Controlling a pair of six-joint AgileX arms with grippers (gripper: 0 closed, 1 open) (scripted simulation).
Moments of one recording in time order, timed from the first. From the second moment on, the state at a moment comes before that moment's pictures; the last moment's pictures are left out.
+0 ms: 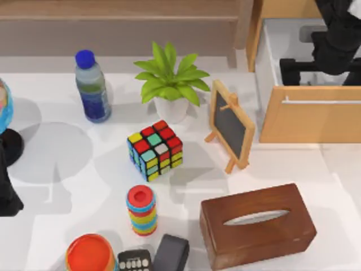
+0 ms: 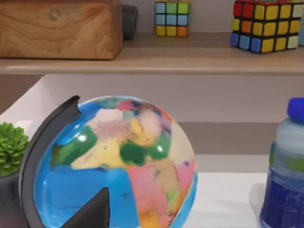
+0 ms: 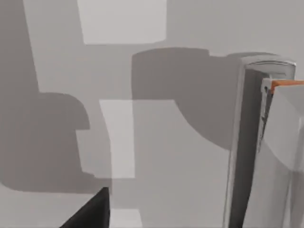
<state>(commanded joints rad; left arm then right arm) 0.00 0.00 0.00 0.00 0.00 0.00 0.13 2.47 2.11 -1.11 0.02 0.15</state>
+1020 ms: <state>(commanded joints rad) 0.00 0.00 0.00 0.00 0.00 0.00 0.13 2.47 2.11 -1.11 0.02 0.15</state>
